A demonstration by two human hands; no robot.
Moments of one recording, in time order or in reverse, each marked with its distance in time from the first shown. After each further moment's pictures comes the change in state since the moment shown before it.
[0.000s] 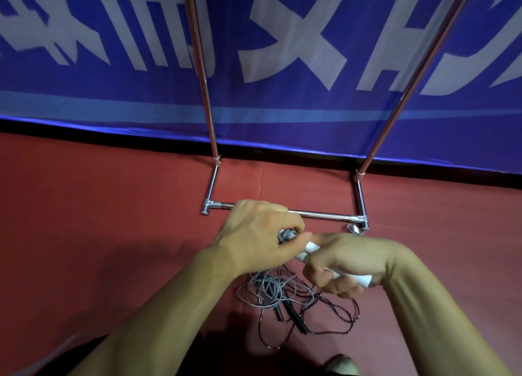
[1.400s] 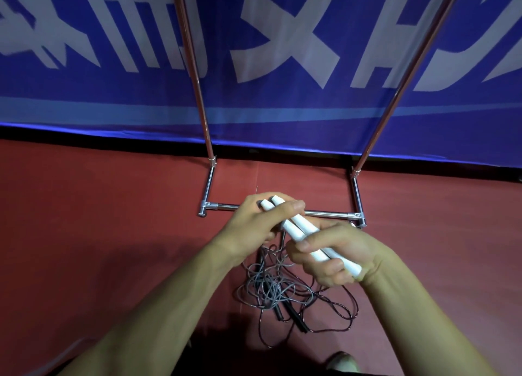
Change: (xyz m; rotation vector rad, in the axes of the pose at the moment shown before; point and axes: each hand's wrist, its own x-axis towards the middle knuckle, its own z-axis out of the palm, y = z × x) left_hand 0.015 0.004 -0.001 -1.141 -0.103 -0.607; right_hand 0.015 0.005 -0.006 0.537 -0.348 -0.367
